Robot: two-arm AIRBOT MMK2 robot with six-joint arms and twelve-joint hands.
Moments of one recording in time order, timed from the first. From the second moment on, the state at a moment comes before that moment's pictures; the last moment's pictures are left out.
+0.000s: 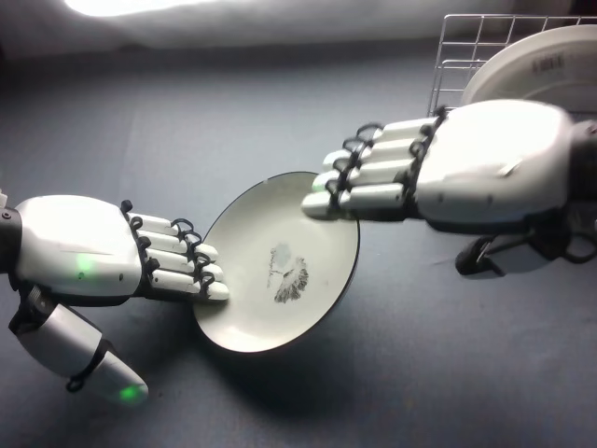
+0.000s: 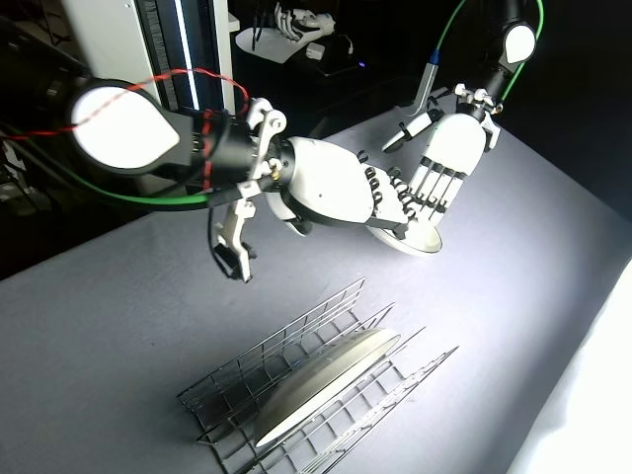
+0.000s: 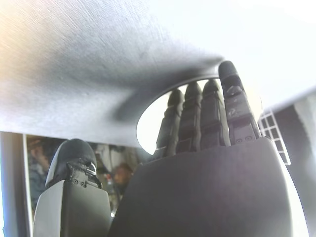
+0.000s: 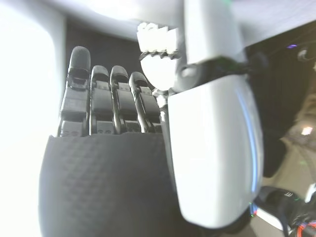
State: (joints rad) left arm 0.64 -0.99 1.37 1.57 -0.73 -0.24; right arm -0.36 -0.97 0.99 -0.96 0.36 -0.19
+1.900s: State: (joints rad) left arm 0.60 -0.97 1.37 1.57 -0.74 -0.25; right arm -0.39 -1.35 1.24 -0.98 0.35 -0.22
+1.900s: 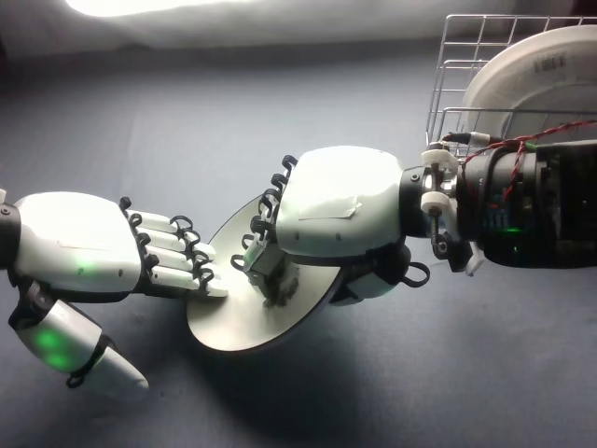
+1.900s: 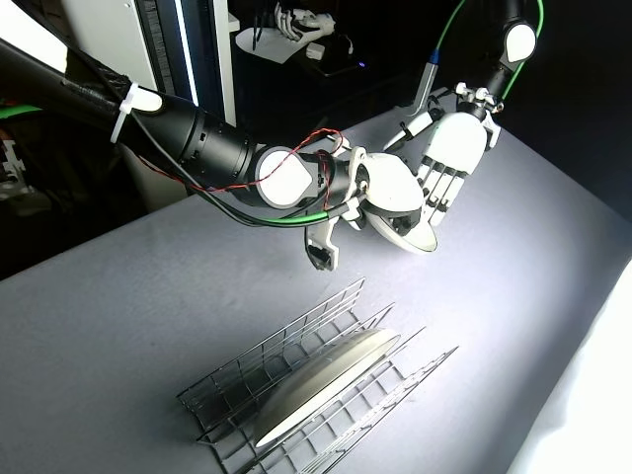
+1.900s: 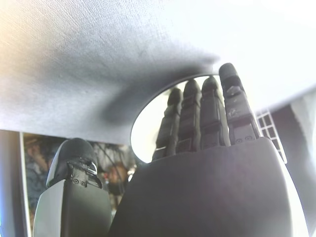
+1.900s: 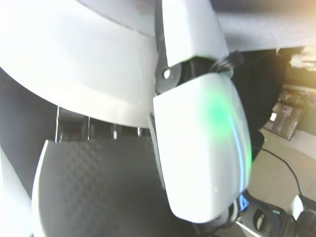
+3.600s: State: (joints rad) left arm 0.38 -0.67 1.33 1.59 -0.91 -0.29; right arm -0.14 -0.86 0.83 -0.08 0.27 -0.21
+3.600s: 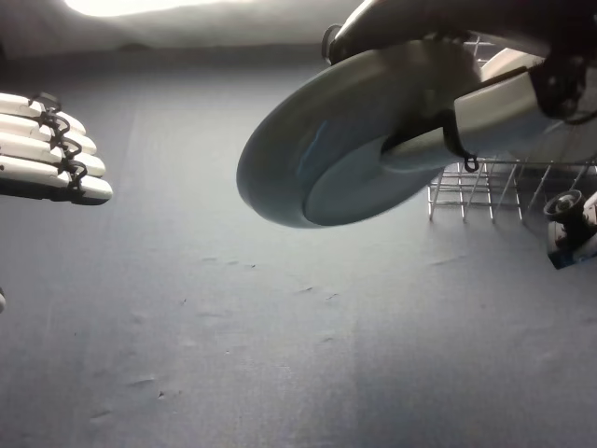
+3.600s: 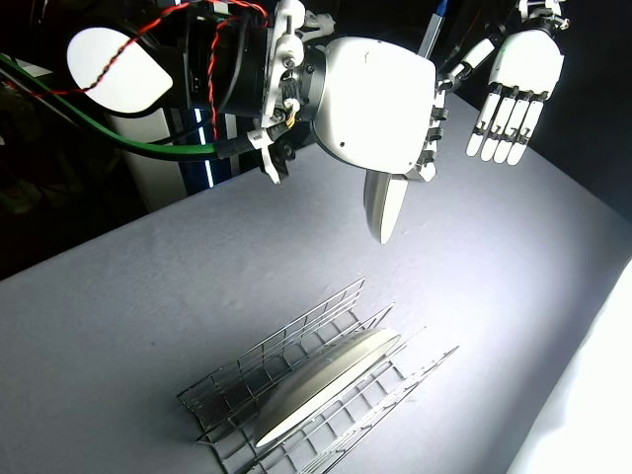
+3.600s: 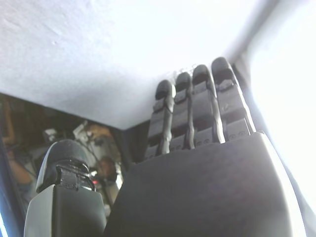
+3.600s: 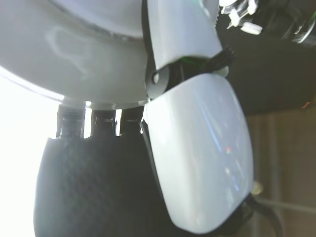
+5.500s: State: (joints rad) left arm 0.28 -0.67 1.32 1.70 -0.94 -0.40; right arm -0.34 -0.77 1.00 0.06 0.35 -0.22
